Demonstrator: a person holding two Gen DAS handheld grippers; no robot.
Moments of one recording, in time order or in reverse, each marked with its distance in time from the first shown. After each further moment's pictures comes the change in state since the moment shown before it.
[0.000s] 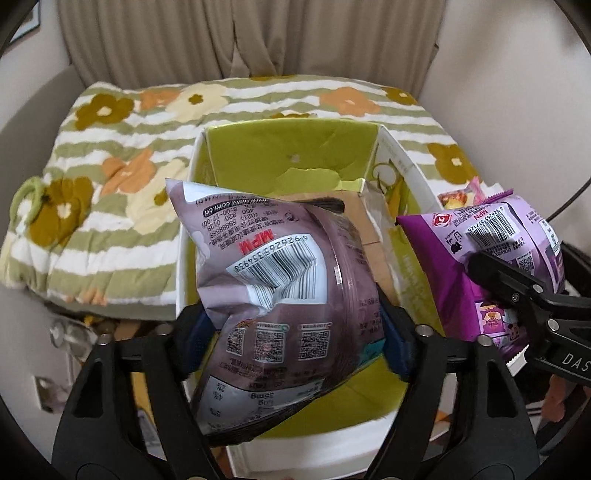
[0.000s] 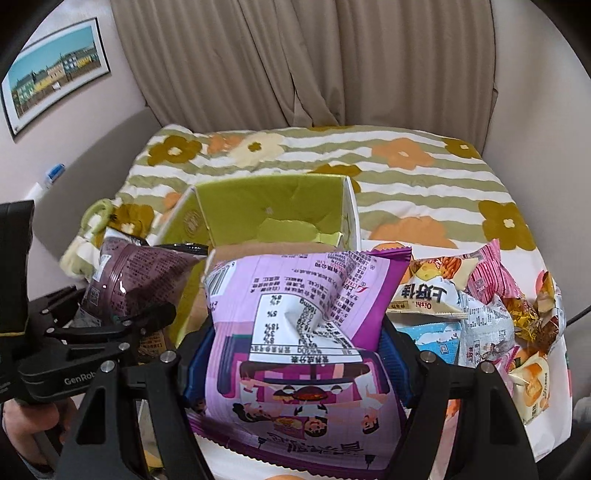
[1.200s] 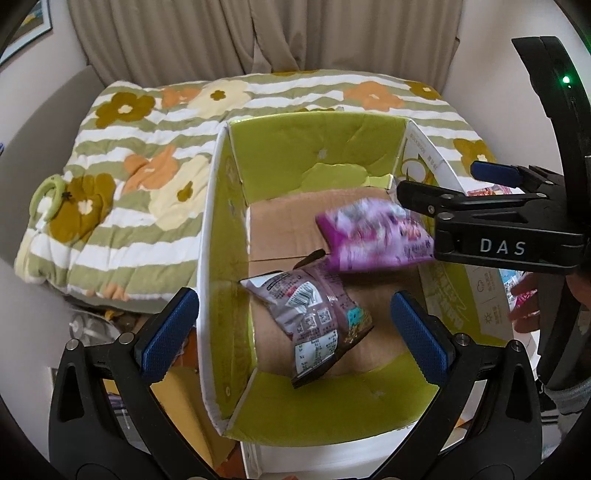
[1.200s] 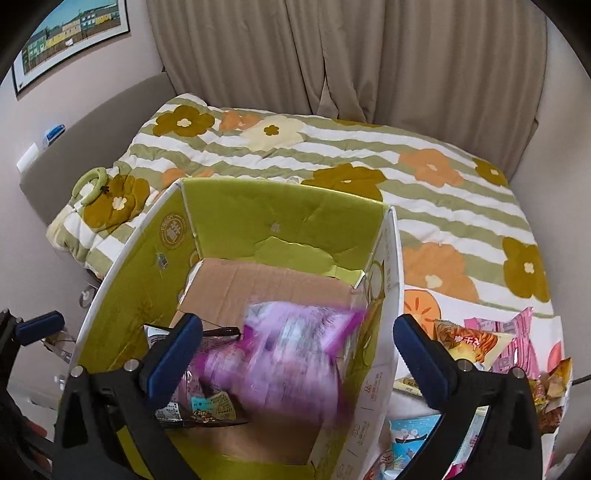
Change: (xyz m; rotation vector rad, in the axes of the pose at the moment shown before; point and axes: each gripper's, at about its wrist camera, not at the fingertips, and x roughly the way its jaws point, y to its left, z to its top) left arm 0.010 0.001 -0.003 -0.027 0.019 0.079; right arm 0.085 0.013 0.053 -0.142 0.056 0.007
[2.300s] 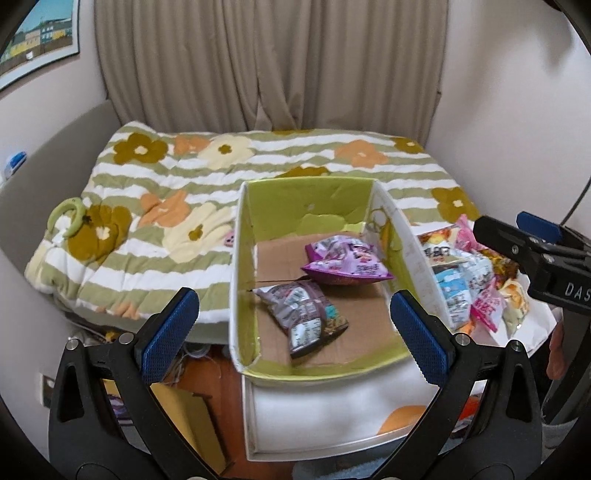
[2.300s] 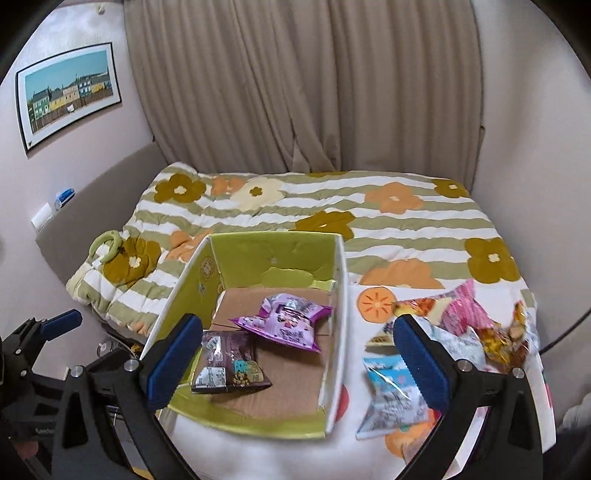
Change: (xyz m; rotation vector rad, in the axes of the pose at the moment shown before) left arm -0.123 -0.001 -0.040 -0.027 -0.239 -0.037; right arm -0.158 0.002 -0.059 0.141 -0.239 -0.040
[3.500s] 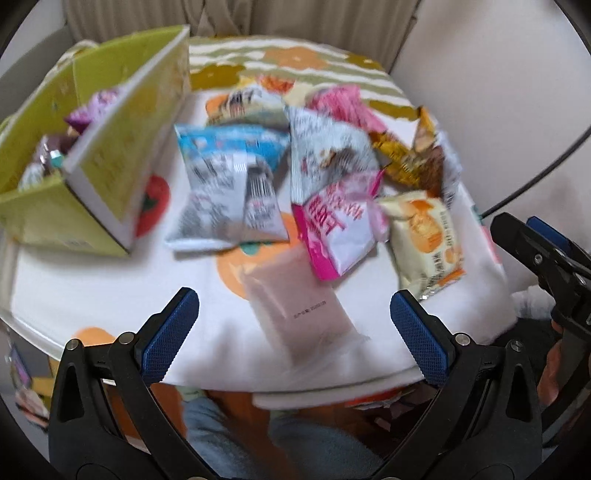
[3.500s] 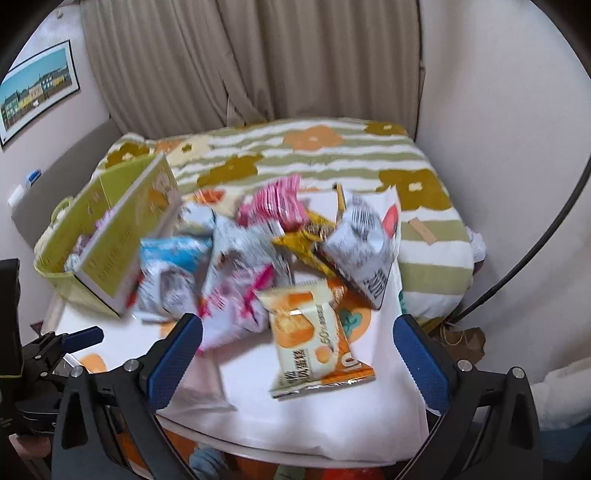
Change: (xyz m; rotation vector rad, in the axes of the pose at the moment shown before) left arm 0.129 -0.331 -0.124 -0.135 0.307 -0.081; right arm -0.026 -0.313 -0.124 0.023 0.164 -0.038
